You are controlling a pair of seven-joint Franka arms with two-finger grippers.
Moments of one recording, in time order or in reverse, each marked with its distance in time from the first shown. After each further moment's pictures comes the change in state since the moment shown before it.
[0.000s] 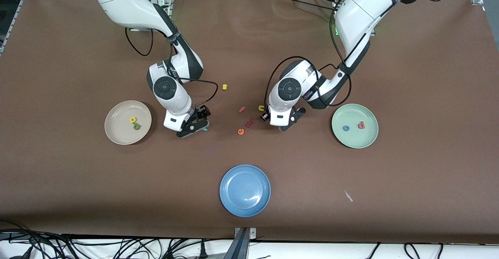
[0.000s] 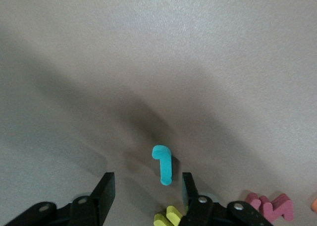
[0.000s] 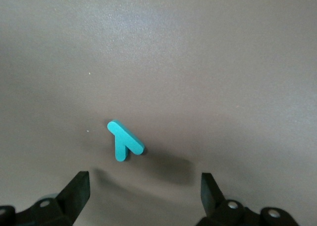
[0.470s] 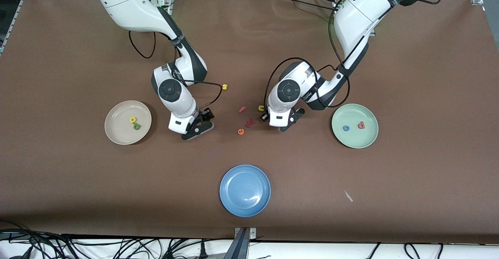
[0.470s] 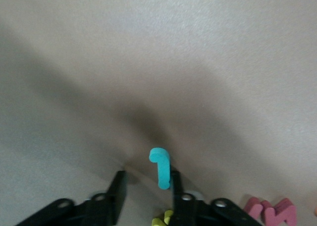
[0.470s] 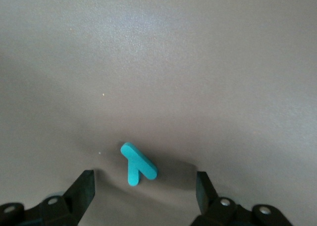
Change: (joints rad) left arm -0.001 0.015 0.002 0.017 0.000 0.002 0.000; right arm 0.017 0.053 0.000 0.065 -0.001 0.000 -0.008
